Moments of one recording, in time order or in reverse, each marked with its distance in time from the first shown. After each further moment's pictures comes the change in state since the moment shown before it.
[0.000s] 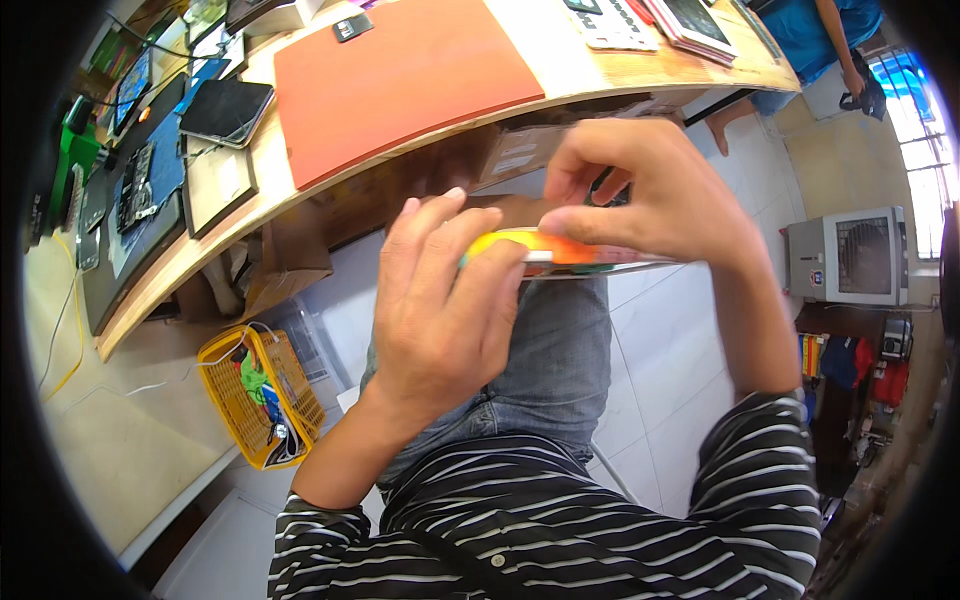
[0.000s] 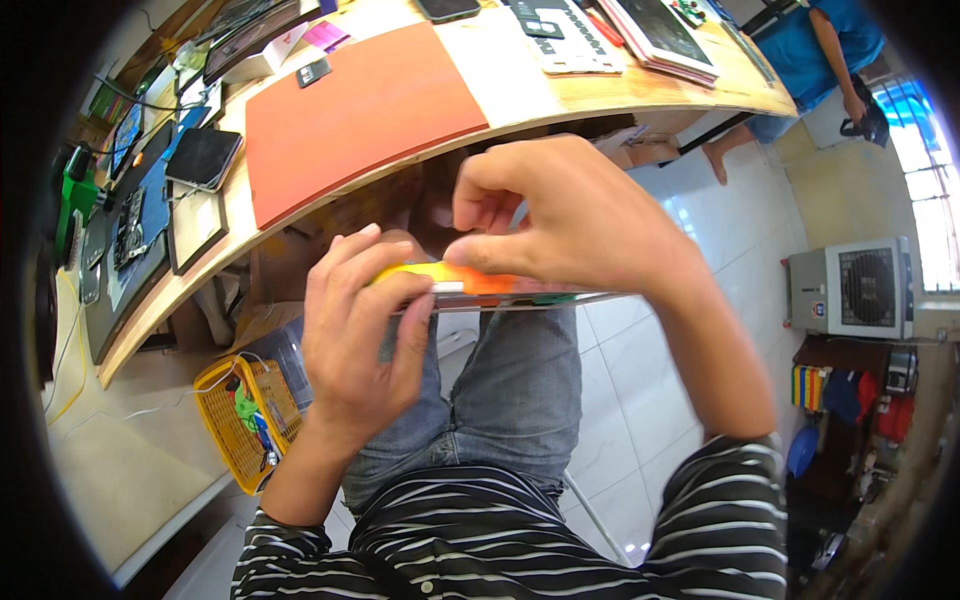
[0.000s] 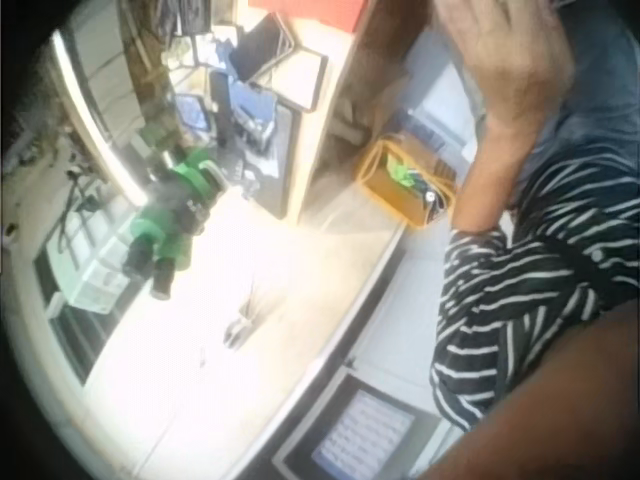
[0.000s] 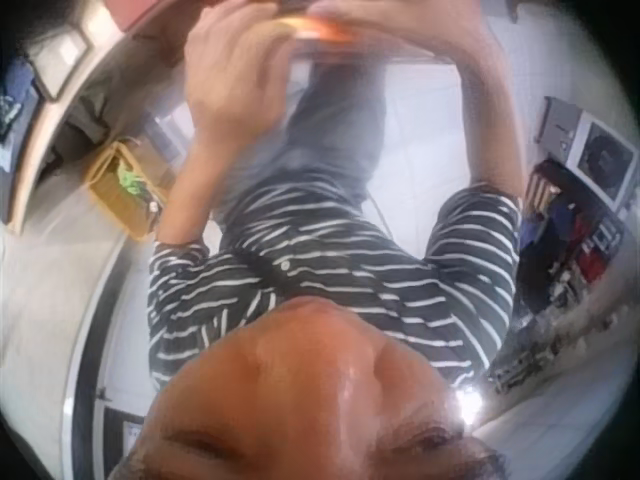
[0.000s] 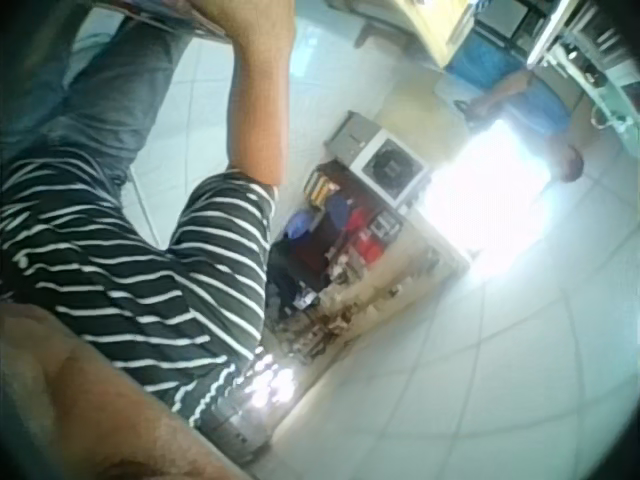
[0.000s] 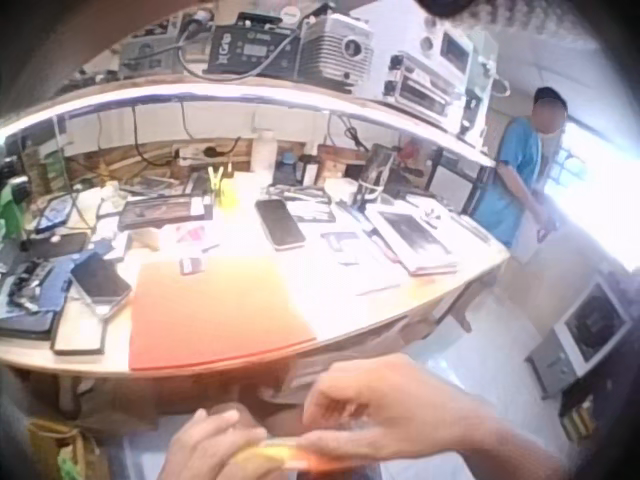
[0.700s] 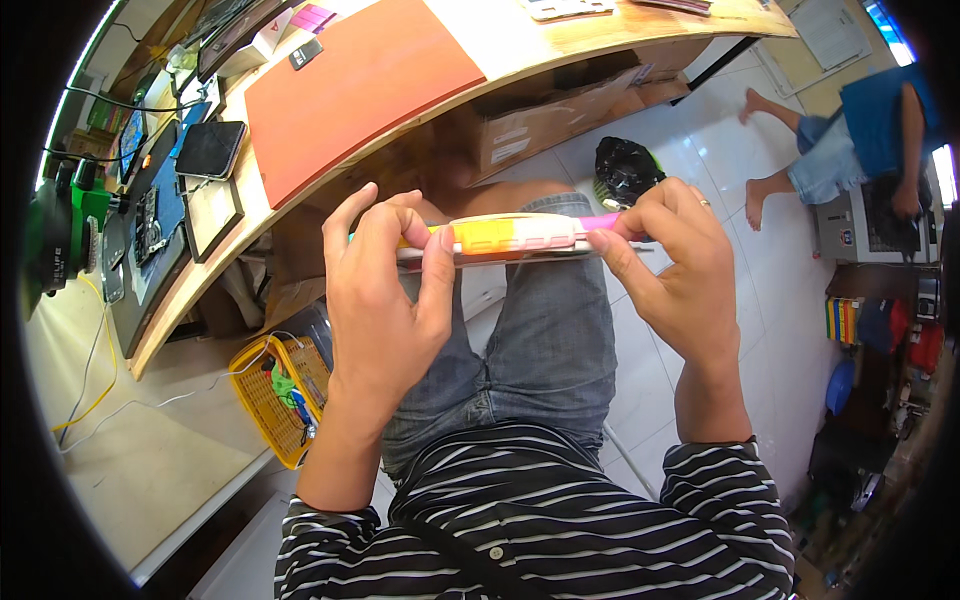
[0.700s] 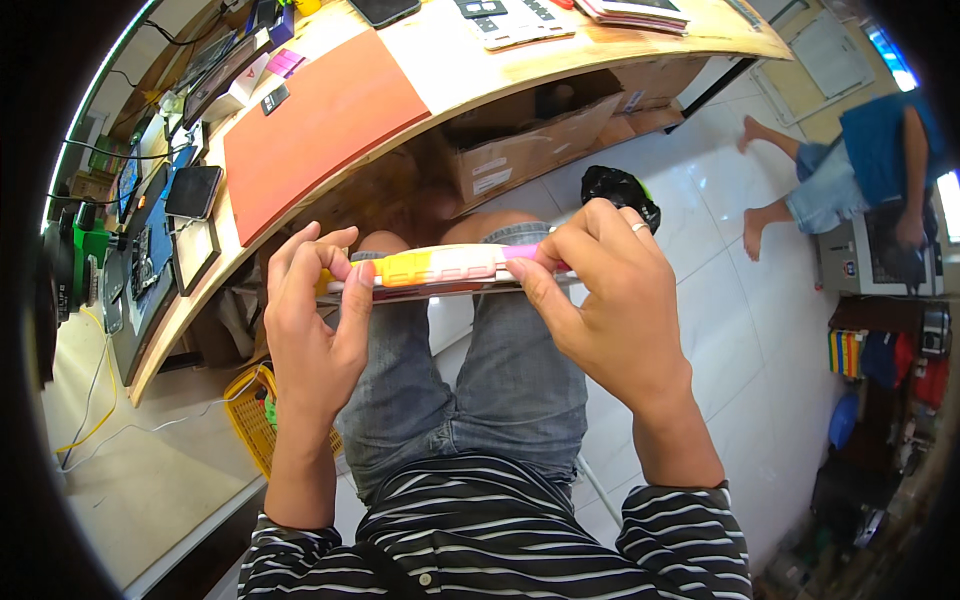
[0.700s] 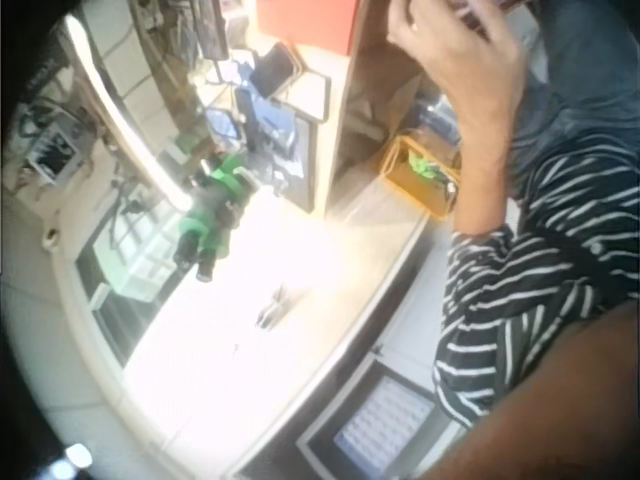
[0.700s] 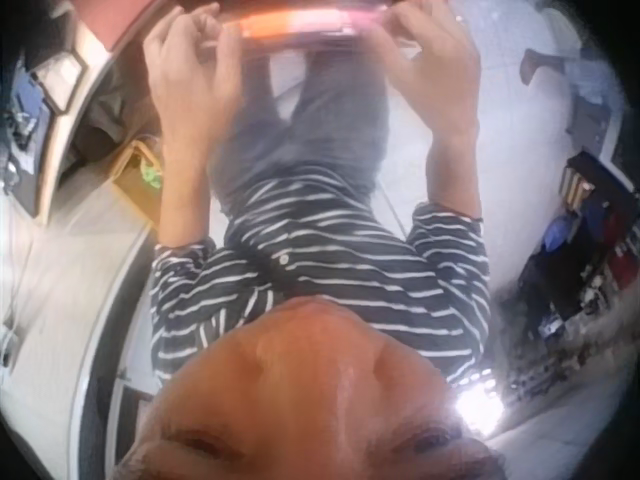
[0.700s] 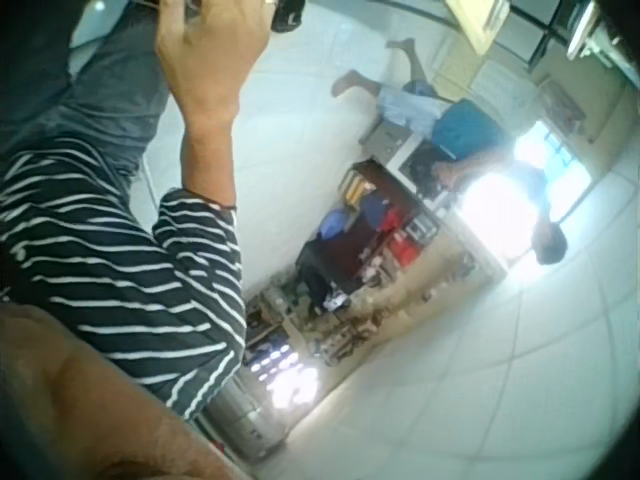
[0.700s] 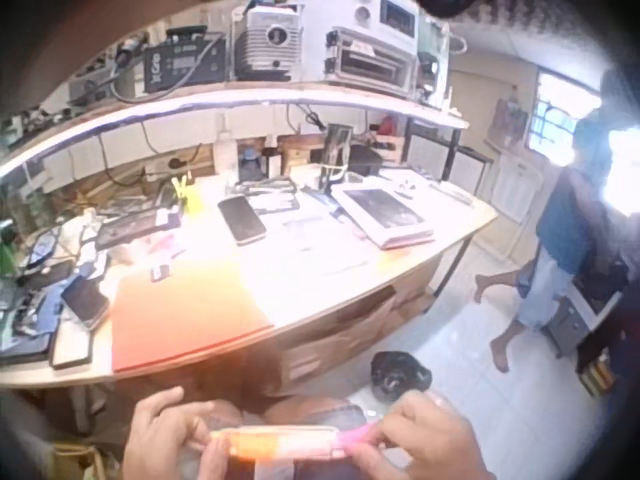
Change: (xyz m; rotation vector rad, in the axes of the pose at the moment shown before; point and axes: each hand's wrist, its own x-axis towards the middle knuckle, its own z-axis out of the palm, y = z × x) left_hand 0.020 0.014 -0.001 0.049 -0.162 -0.147; right_hand -0.111 0.010 0.049 -0.261 0.640 0.181
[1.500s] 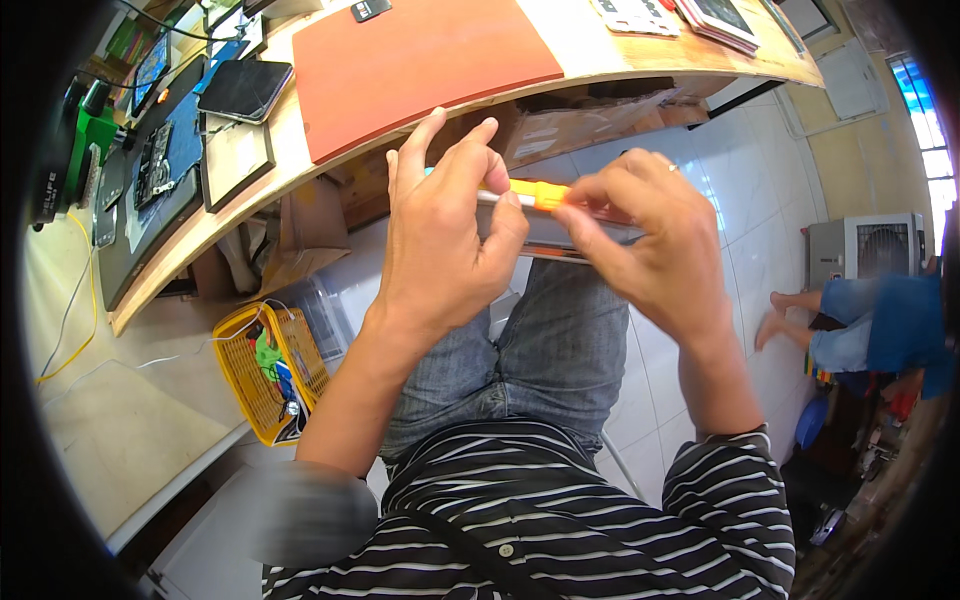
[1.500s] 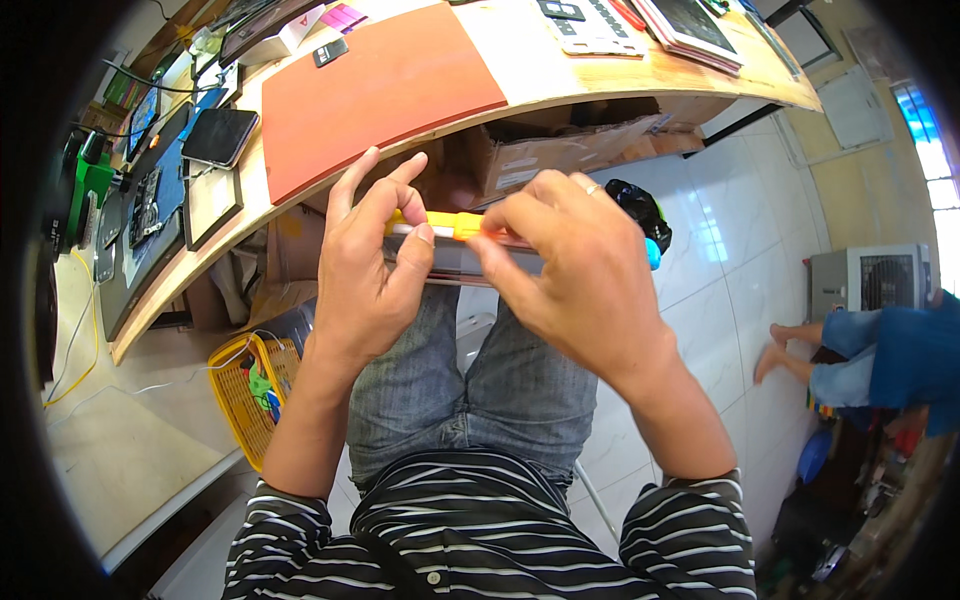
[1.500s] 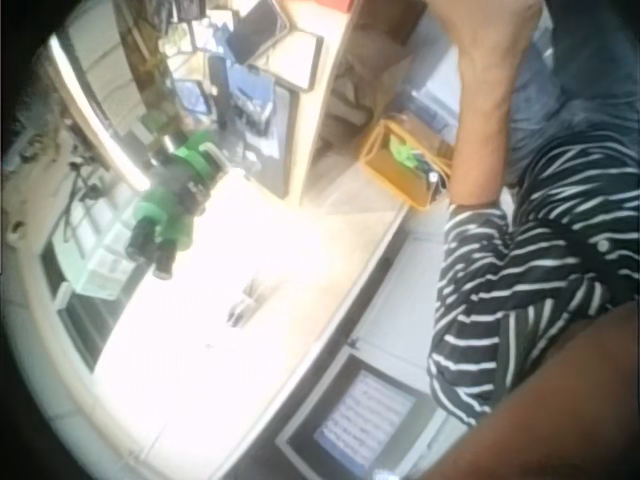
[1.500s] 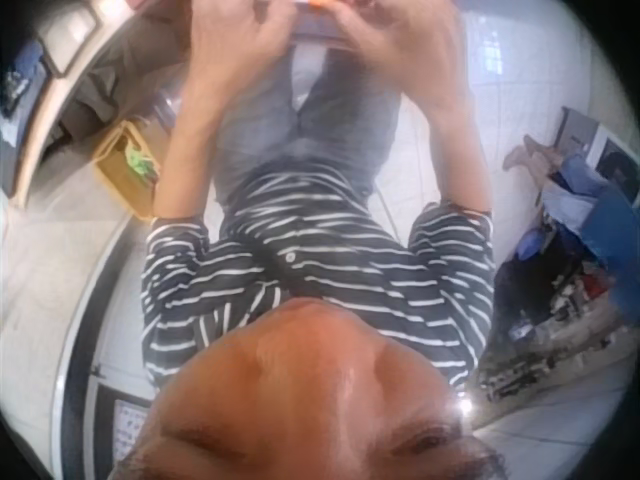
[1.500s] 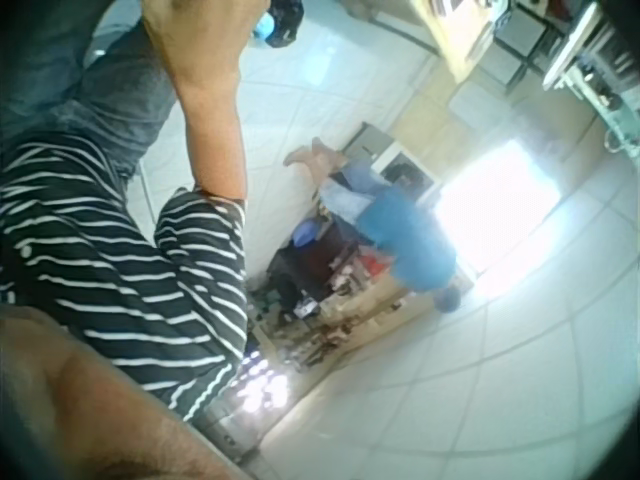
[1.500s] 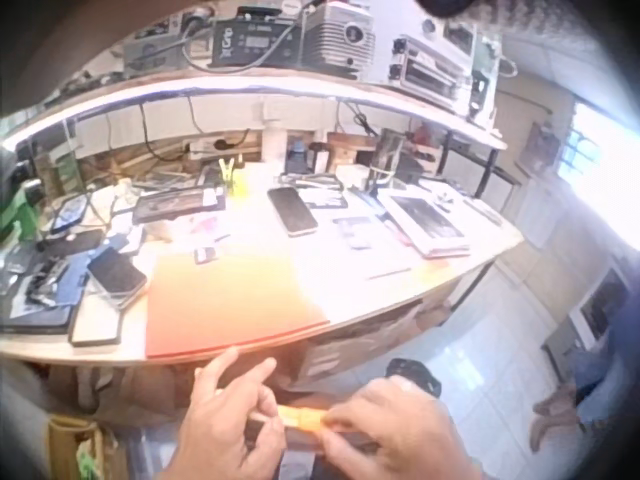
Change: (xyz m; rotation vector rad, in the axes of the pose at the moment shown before) left_hand 0.006 -0.044 0.019 -0.183 -0.025 -0.045; right_hand 0.049 -0.042 0.040 0.016 -0.166 -0.159
